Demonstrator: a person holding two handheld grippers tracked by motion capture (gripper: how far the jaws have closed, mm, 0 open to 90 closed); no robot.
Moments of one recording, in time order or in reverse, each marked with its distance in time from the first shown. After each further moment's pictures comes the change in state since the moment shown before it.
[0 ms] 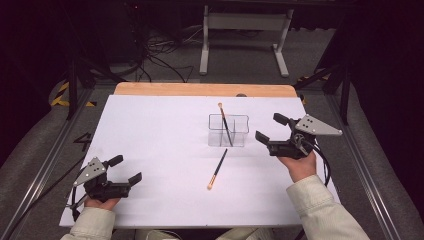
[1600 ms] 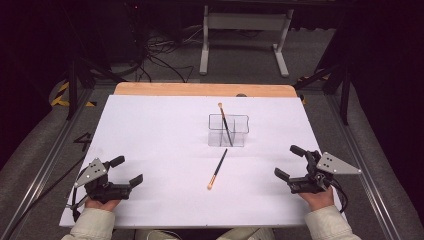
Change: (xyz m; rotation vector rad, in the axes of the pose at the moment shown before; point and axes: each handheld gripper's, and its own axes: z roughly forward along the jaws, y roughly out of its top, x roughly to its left) left arm -0.004 0.001 -0.001 -0.004 -0.024 0.018; right arm -0.006 -0.086 -0.067 -0.027 0.059 -0.009
